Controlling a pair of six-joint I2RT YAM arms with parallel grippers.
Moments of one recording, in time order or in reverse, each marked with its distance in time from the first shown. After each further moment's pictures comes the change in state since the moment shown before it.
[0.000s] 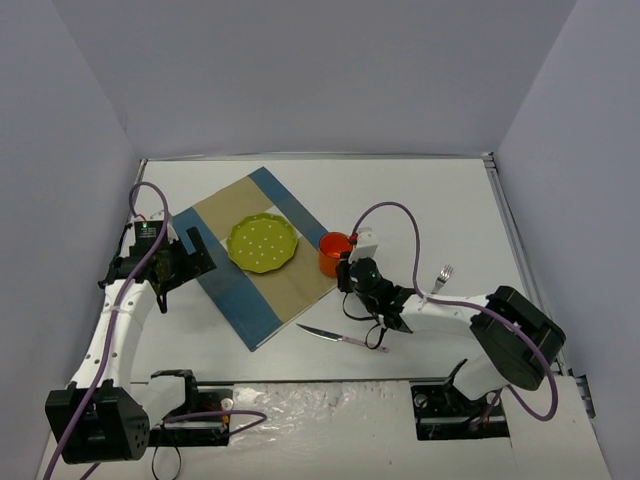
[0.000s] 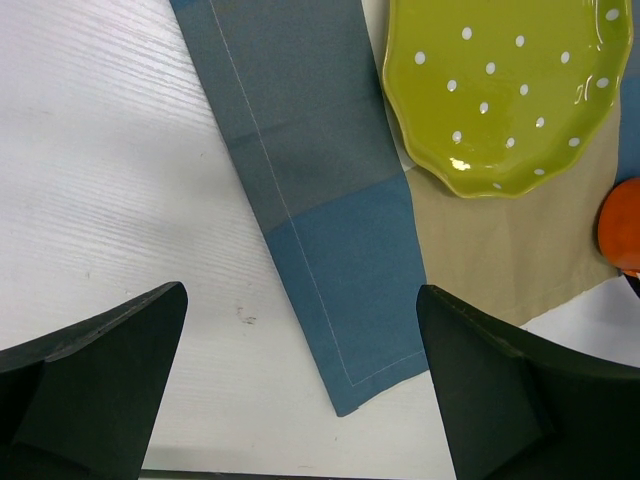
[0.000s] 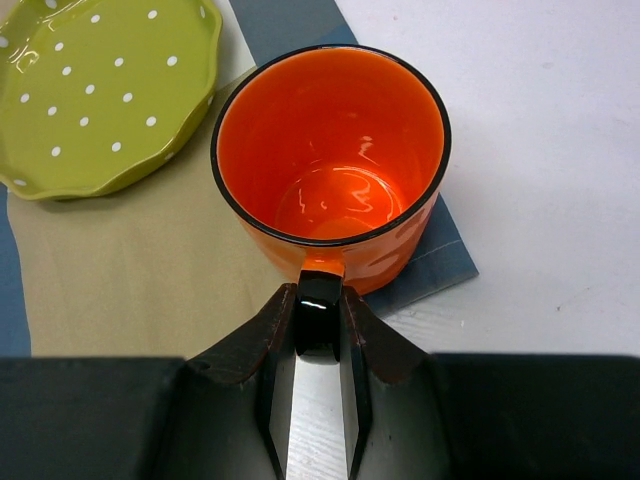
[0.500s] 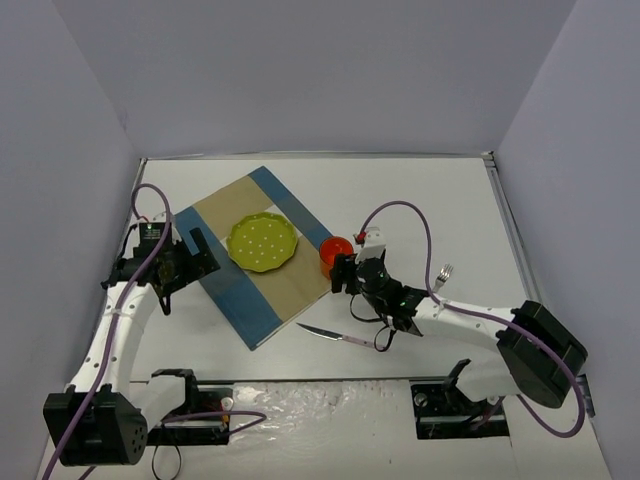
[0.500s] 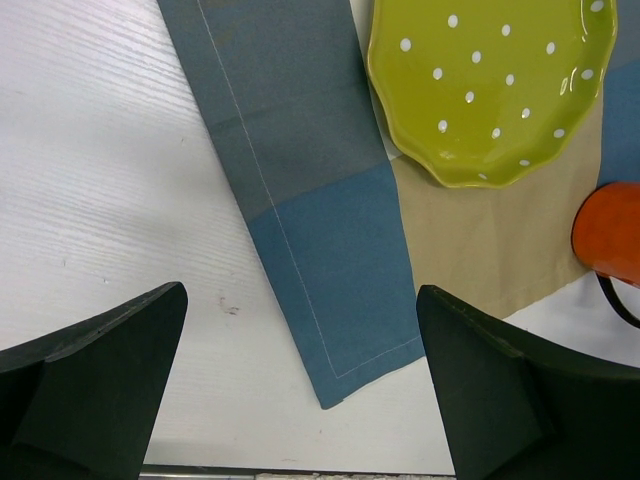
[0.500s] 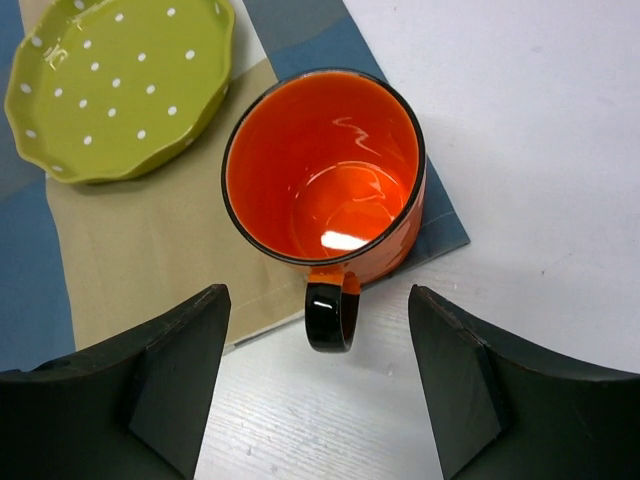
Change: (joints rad) left arm -0.042 -0.024 -0.012 -0.010 -0.012 -0.056; right arm 0.007 -0.149 -0.014 -0.157 -0.023 0.046
